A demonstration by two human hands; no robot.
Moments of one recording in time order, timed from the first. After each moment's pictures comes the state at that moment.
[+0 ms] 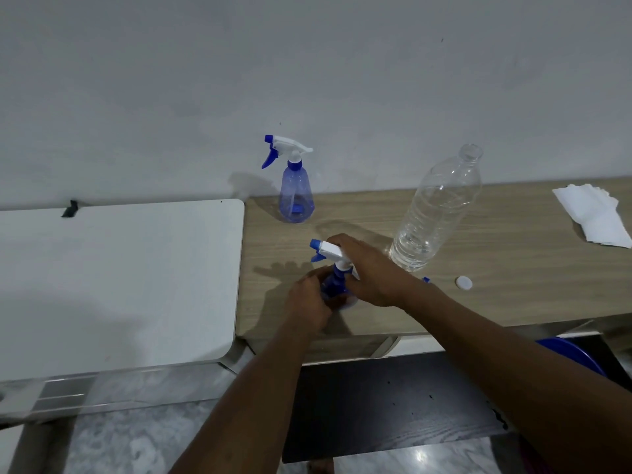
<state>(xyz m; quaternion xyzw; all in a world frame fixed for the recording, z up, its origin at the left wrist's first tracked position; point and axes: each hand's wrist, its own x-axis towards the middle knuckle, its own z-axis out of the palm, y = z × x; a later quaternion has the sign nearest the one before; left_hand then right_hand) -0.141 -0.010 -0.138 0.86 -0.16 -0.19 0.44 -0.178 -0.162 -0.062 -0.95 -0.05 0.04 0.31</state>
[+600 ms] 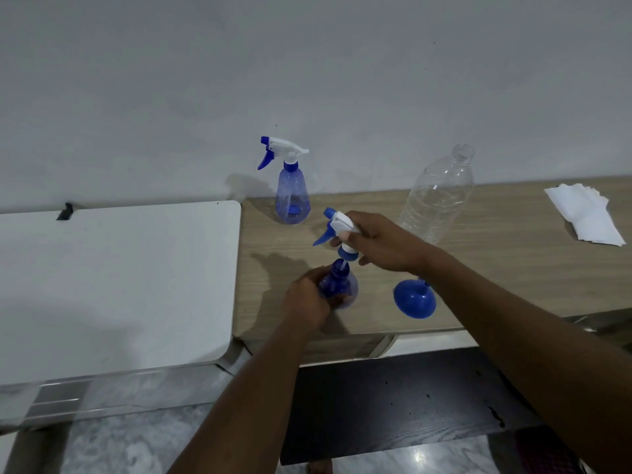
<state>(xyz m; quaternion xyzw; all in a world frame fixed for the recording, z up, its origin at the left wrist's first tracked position) -0.138 -0.011 -0.144 0.85 -0.15 -0.20 0.45 -0.170 -0.173 0.000 -0.89 0.04 0.08 0.44</state>
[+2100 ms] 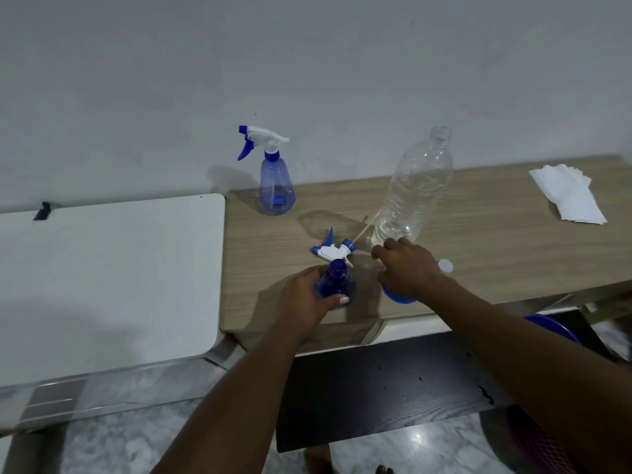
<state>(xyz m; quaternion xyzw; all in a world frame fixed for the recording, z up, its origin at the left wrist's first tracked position) -0.163 -0.014 -0.143 0.84 -0.20 -0.19 0.46 -0.217 -0.237 -0.097 -0.99 0.08 0.10 -0.01</state>
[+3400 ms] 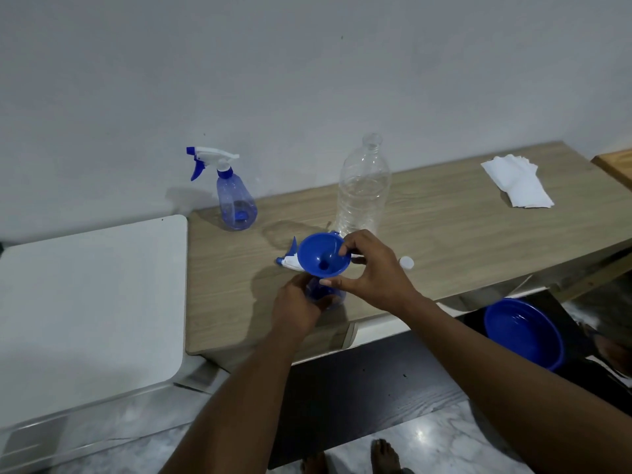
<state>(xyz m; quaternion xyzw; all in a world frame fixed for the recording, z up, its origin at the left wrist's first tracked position) -0.185 -0.068 -0.138 0.86 -0.18 -0.20 0.44 -0.257 -0.227 -0.073 -0.87 0.06 -0.21 0.44</state>
